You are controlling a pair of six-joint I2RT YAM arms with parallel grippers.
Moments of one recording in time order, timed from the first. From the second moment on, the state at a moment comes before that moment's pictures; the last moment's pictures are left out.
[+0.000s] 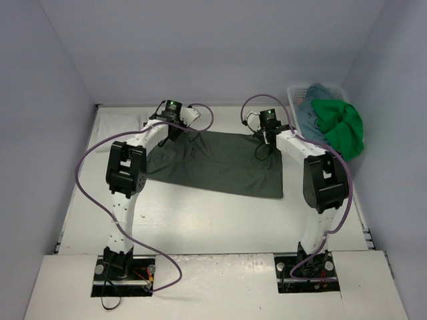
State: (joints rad) left arm -0.29 2.25 1.85 -0.50 -0.04 0.57; right arm 0.27 1.93 1.38 -0.33 0.26 -0.71
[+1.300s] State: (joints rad) left arm -0.25 2.41 2.04 -0.54 -0.04 0.59; right arm 0.27 1.93 1.34 -0.33 0.24 -0.68
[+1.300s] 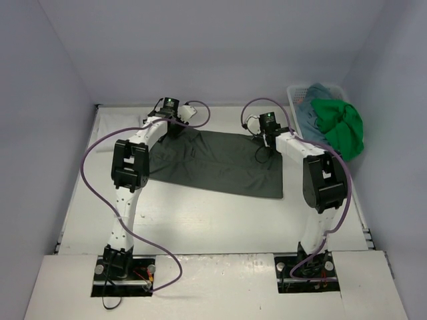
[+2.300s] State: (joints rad) left arm -0.24 2.40 2.03 -0.56 -0.02 0.58; right arm 0.29 1.95 1.34 -0.33 0.24 -0.66
